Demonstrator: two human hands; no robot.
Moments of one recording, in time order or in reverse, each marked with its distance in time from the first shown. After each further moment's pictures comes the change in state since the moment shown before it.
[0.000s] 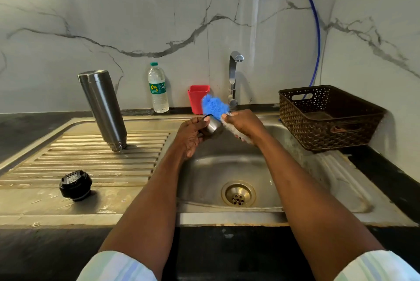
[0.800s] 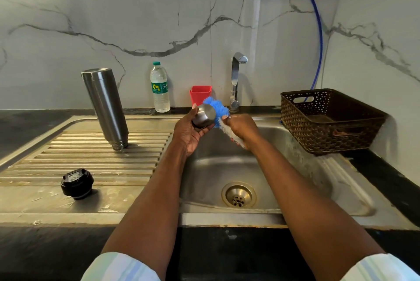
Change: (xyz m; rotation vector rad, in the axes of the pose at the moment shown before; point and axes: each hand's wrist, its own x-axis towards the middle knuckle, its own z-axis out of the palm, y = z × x) left_hand 0.001 0.011 -0.001 -0.382 0.044 0.045; right_hand 0.000 0.002 0.025 0.147 0.083 0.038
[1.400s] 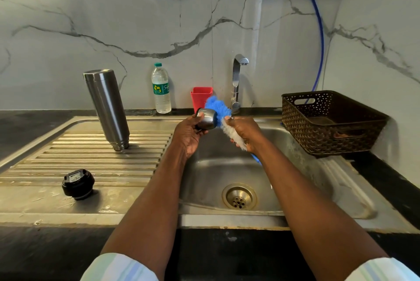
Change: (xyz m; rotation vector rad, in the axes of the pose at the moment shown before) left_hand -0.001 0.000 -0.003 0.102 0.055 -0.005; right_hand -0.008 -0.003 -0.007 0.149 -0.083 0.120
